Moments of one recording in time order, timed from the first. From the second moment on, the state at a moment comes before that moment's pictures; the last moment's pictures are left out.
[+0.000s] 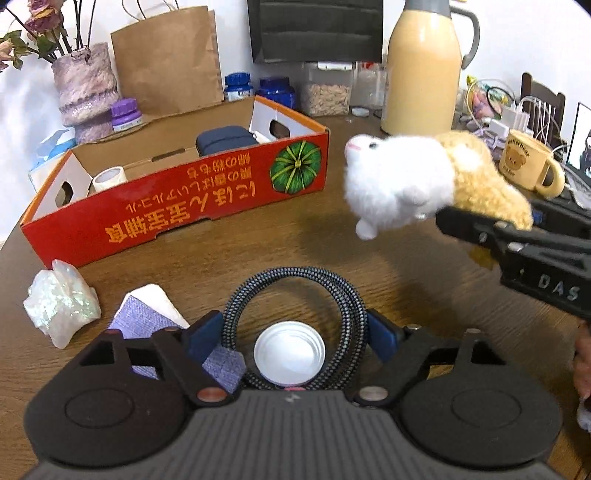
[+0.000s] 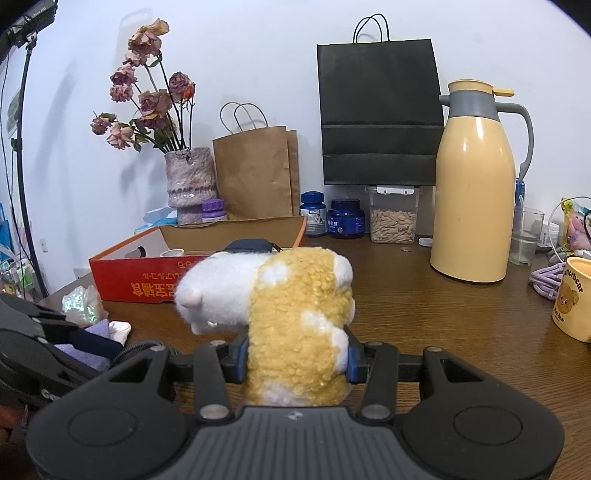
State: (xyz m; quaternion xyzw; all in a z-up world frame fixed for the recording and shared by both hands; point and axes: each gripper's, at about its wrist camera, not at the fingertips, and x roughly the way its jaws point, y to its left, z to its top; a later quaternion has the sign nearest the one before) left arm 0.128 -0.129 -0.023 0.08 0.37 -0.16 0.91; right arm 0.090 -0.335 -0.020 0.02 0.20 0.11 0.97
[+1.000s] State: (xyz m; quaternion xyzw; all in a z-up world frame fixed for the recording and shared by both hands) left arm 0.144 -0.081 0.053 -0.01 0.29 -0.14 0.95; right arm 0.120 -0.303 0.015 0.05 0.18 0.11 0.98
